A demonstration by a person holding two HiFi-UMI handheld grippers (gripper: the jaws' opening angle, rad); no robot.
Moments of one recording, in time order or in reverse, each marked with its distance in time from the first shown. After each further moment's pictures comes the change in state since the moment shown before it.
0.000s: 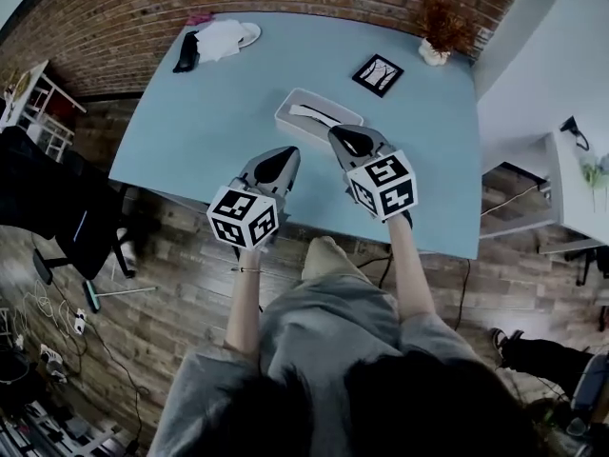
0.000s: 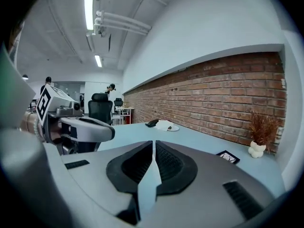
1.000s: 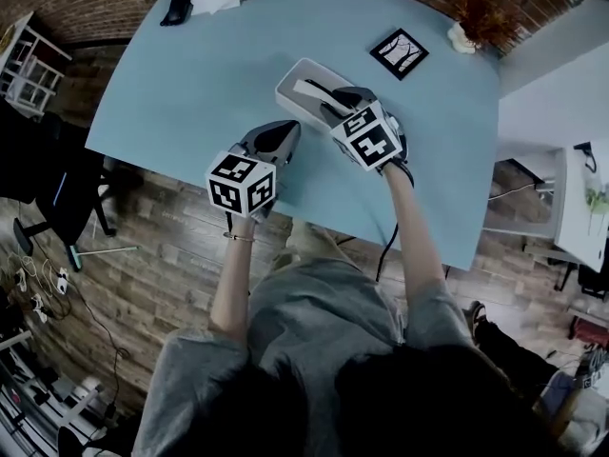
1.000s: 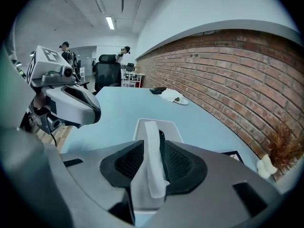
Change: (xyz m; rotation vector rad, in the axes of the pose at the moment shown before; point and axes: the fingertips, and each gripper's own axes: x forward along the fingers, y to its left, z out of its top) left arm 0.058 0.072 -0.063 -0.131 0.136 0.031; right arm 0.121 -0.043 -0.081 -0.225 0.399 0.110
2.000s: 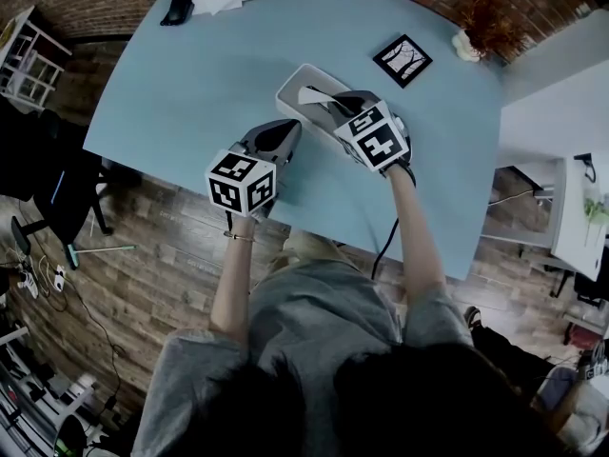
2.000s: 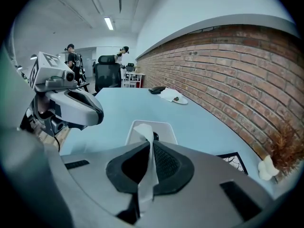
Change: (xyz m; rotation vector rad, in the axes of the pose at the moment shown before) left arm 0.013 0.015 0.008 -0.023 -0.009 0.008; right arm 0.007 -0.017 0.005 0.008 0.013 0.022
